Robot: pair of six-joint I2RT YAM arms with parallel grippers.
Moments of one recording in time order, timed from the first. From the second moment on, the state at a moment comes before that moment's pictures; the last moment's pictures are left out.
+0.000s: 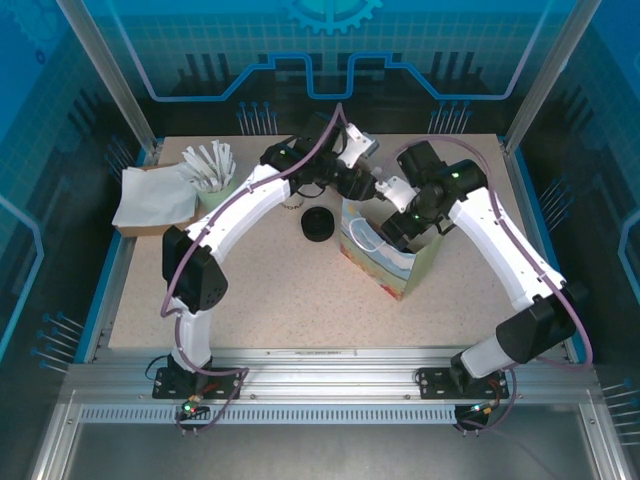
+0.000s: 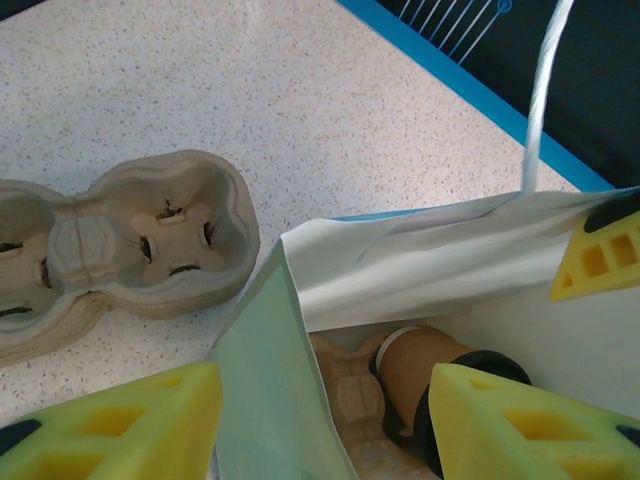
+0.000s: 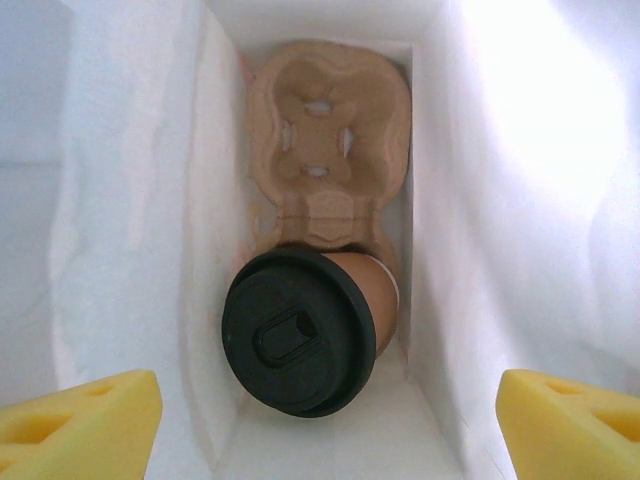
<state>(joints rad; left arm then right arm) -0.59 1.98 2.02 -0.75 0.42 -0.03 0.43 1.49 1.61 -1.35 -0.05 -0.30</state>
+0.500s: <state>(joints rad) -0.45 1.66 1.77 -0.53 0.48 -0.20 0.39 1.25 1.68 -1.18 -0.27 -0.27</state>
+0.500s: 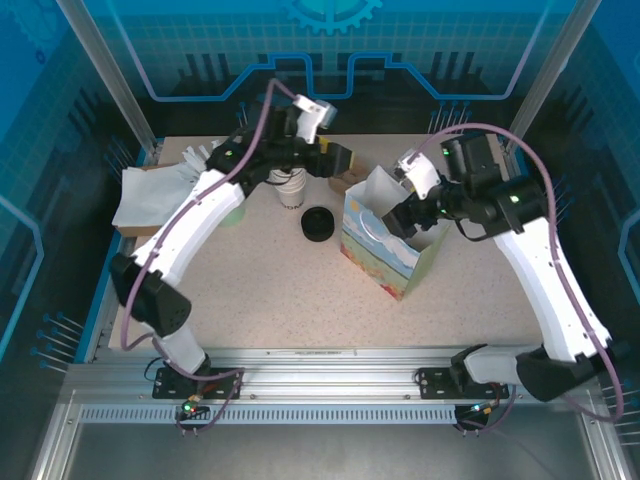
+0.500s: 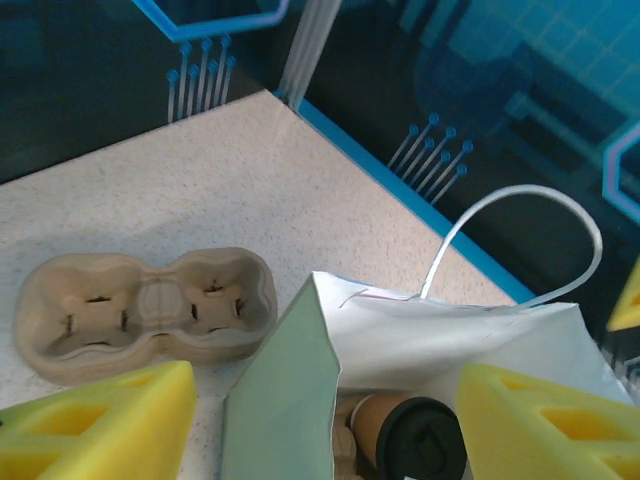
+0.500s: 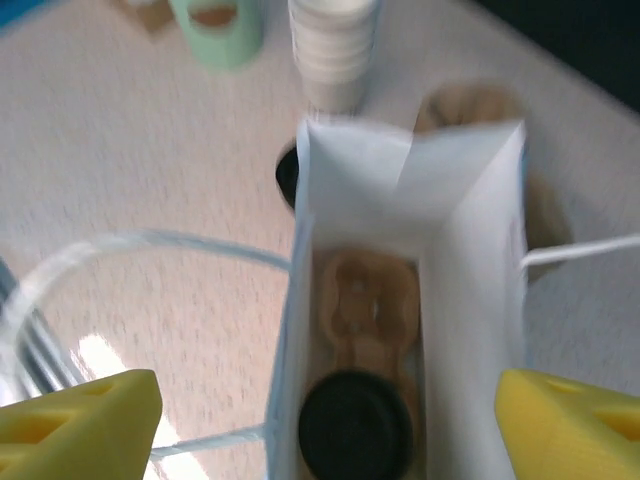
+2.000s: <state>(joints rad) 0.28 1.22 0.92 -0.20 0.23 -0.58 0.33 1.04 1.34 -0.57 -0.27 0.02</state>
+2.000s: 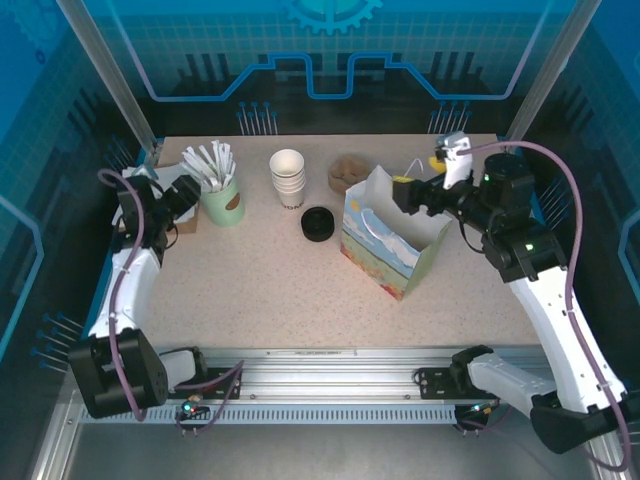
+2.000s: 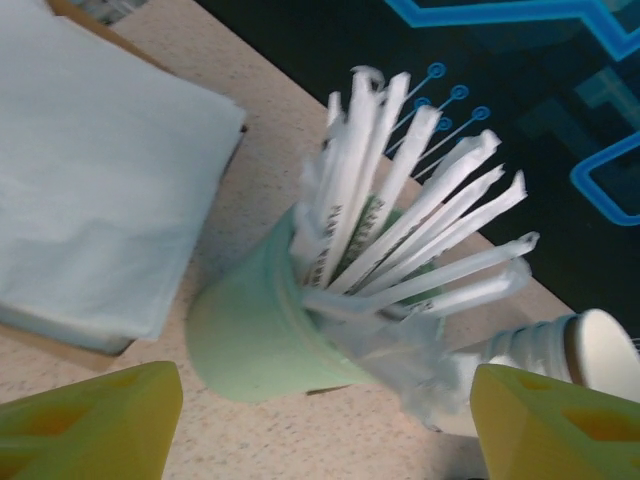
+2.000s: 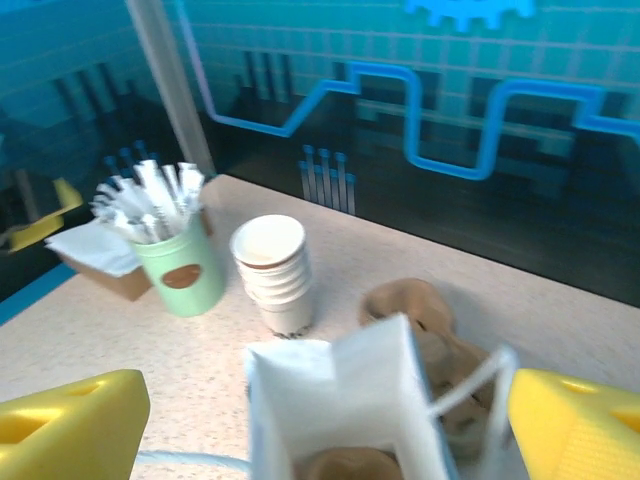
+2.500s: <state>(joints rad) 0.28 1.40 1.13 -0.30 0.26 -0.54 0.42 1.11 1.38 -0.61 -0.26 -0.04</state>
